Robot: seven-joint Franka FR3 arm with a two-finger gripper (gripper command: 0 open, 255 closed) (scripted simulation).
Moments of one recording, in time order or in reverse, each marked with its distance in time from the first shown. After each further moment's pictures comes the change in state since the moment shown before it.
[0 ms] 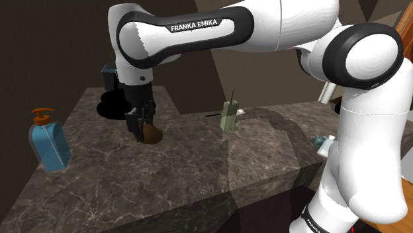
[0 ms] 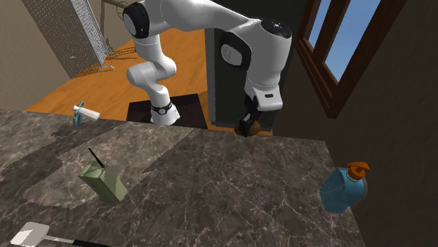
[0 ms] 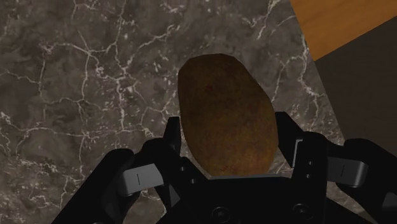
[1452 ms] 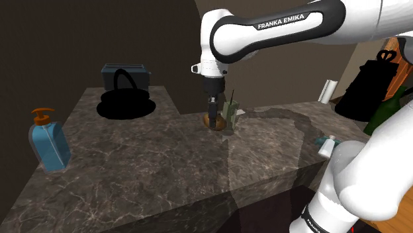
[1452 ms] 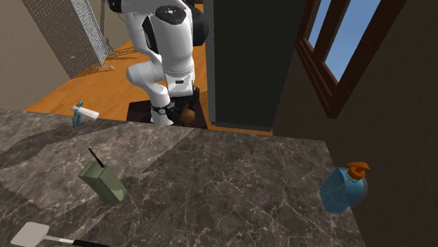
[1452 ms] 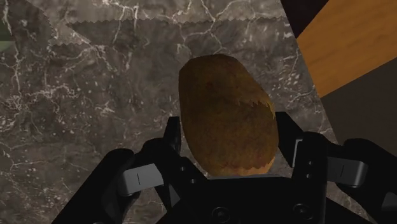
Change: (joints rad) arm -0.170 -0.567 -0.158 -0.628 0.055 0.059 -0.339
